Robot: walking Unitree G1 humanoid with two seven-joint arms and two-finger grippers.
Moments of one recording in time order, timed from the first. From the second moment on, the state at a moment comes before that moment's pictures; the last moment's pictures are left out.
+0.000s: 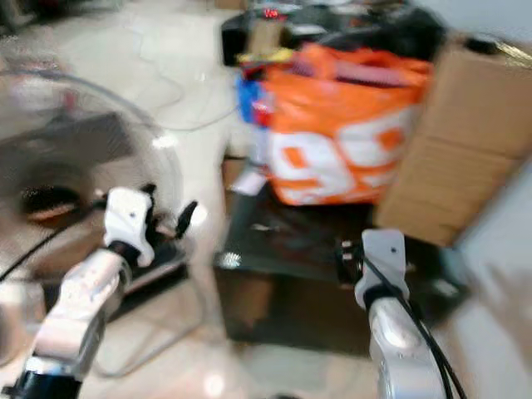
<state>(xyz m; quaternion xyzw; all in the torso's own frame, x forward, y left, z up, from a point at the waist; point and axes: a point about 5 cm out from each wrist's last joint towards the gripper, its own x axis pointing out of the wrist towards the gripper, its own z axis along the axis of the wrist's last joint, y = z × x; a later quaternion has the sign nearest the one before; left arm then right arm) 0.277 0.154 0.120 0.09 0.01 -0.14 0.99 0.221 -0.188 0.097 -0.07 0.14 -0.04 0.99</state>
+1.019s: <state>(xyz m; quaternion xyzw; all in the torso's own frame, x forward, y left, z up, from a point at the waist) 0.270 0.171 0.119 0.07 0.01 -0.11 0.99 0.230 -0.182 0.100 -0.06 0.12 -0.01 0.99</state>
